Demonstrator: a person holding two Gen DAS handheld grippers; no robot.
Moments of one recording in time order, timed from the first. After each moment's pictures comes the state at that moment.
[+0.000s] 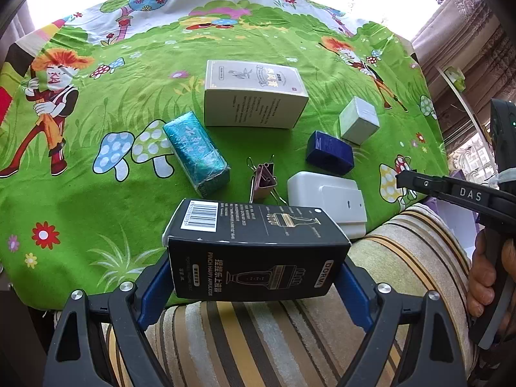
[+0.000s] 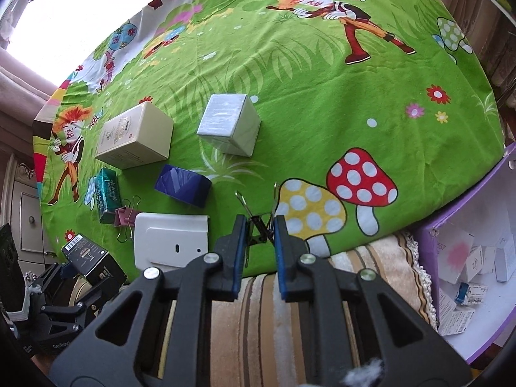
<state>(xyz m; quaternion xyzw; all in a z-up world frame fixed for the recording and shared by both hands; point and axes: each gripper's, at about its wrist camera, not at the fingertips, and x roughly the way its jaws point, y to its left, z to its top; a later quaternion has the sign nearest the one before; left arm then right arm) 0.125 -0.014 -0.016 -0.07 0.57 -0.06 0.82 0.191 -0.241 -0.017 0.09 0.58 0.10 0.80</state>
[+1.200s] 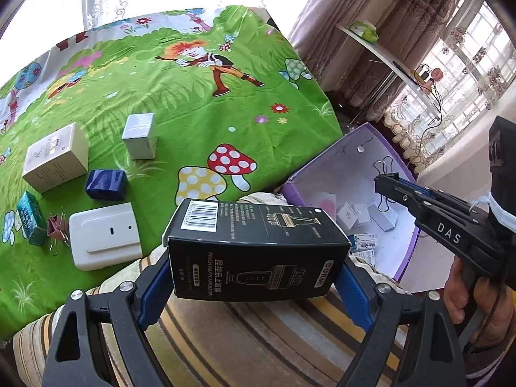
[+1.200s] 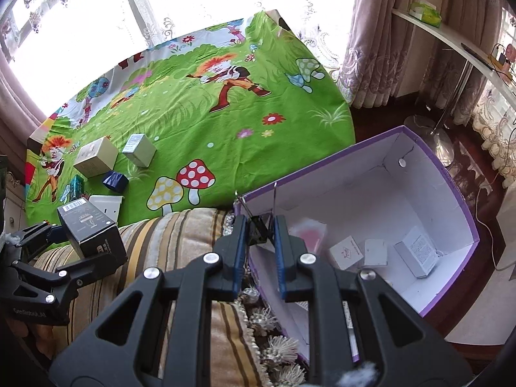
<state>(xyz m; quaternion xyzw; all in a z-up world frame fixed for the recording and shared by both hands) 0.108 -0.225 0.027 -0.01 0.54 -0.22 0.81 0.087 -0.419 0.042 0.07 0.49 0.00 0.87</state>
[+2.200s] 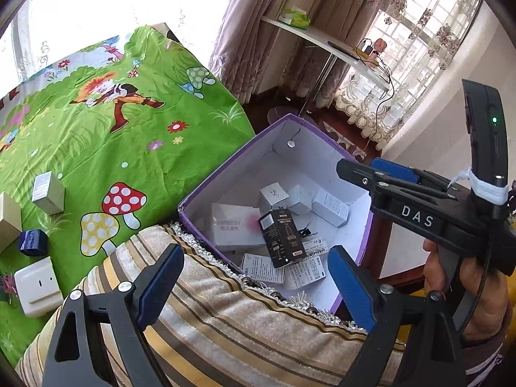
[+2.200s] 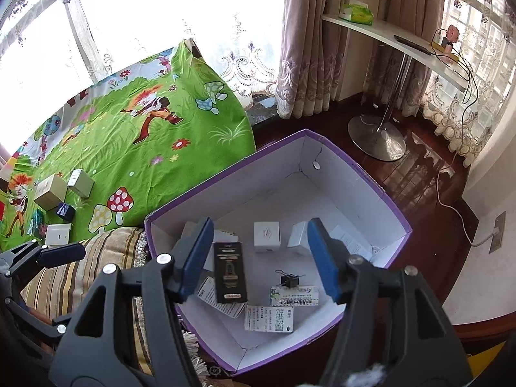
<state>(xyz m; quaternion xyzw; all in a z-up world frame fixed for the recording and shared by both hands) 0.088 -0.323 0.041 0.03 0.50 -0.32 0.81 0.060 -0.497 0.060 0.07 0.45 -0.10 0.89</state>
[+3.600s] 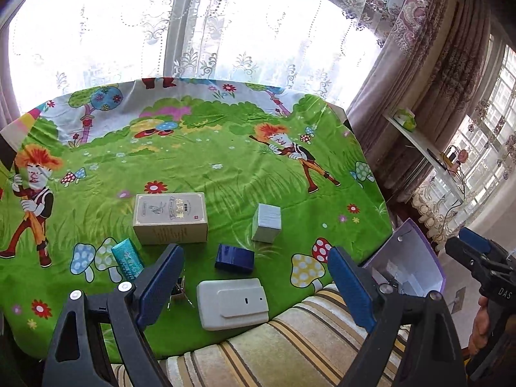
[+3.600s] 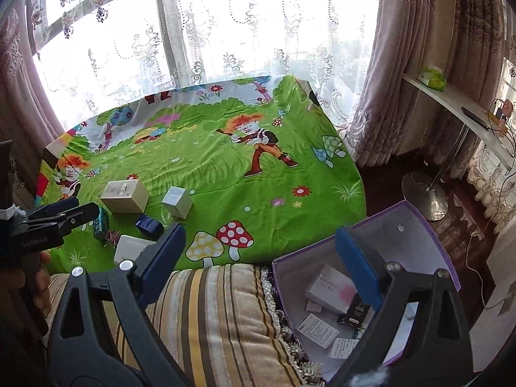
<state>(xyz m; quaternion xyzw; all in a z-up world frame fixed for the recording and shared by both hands) 0.141 -0.069 0.073 -0.09 0.41 -0.11 0.90 0.096 -0.334 0.114 0.01 0.39 0.03 0.92</state>
